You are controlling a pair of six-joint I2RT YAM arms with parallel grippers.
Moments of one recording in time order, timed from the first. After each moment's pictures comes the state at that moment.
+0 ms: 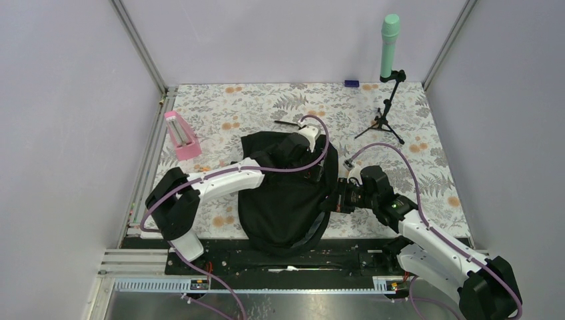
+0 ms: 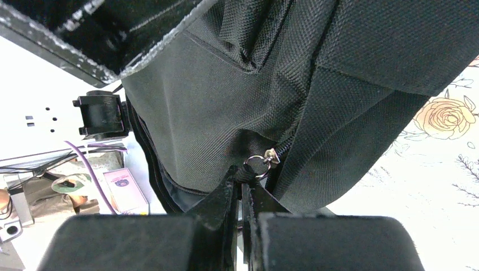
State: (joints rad) left arm -0.92 1.68 1.19 -0.16 -0.12 -0.37; right arm 0.54 0.85 0.41 -0.20 -0.52 0.78
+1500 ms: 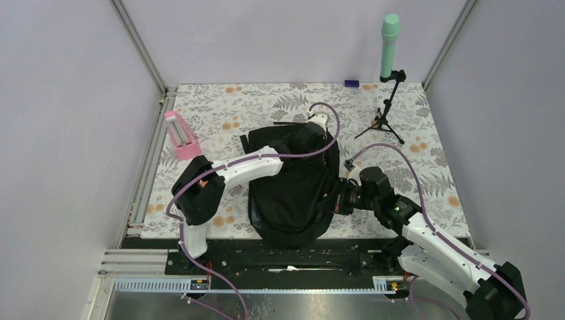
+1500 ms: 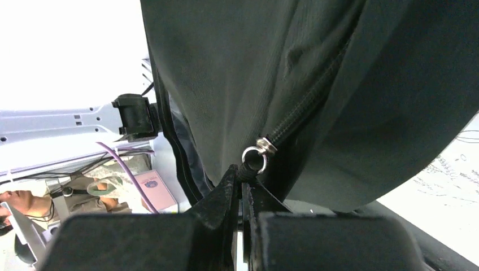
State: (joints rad) left arm -0.90 1.88 1.42 -0.18 -0.15 -0.50; right arm 0.60 0.78 0.46 -0.27 -0.46 0.93
